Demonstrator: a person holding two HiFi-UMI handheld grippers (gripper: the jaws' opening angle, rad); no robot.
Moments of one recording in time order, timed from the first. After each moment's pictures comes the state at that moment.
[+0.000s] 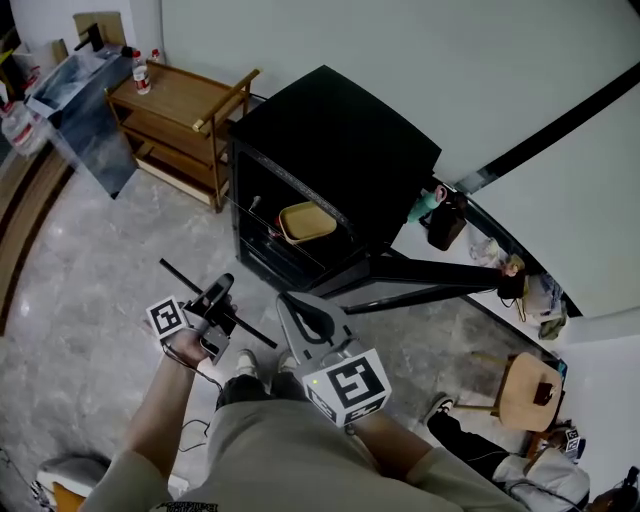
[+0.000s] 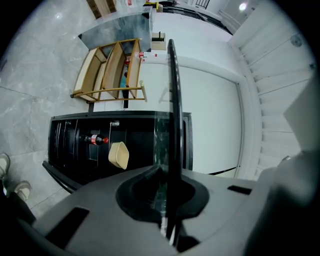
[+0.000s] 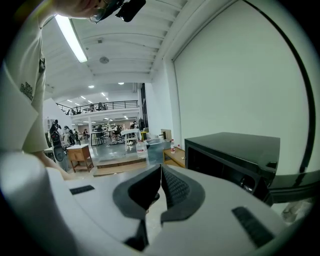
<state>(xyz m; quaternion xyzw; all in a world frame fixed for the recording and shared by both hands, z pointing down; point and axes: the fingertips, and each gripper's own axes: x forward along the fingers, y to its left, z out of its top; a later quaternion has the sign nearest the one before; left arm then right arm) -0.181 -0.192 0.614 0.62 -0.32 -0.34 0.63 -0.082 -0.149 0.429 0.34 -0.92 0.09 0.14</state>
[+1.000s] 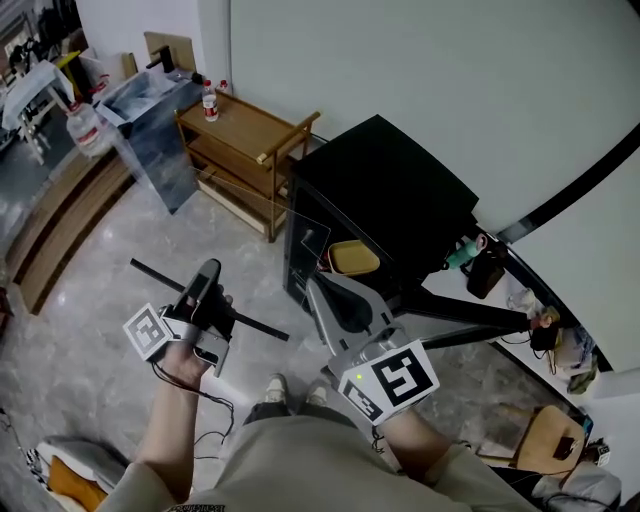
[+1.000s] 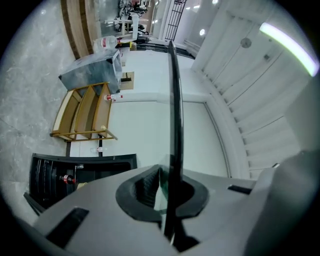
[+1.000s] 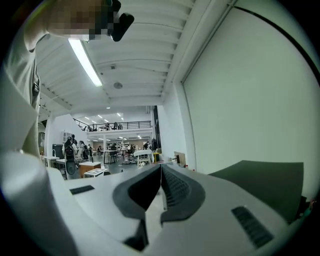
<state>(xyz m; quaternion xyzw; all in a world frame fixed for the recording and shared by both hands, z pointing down) -0.278 -0.159 0.399 0.63 -0.42 -0.45 0.47 -0.113 -0.160 0.304 0.27 -0.96 0.05 0.02</state>
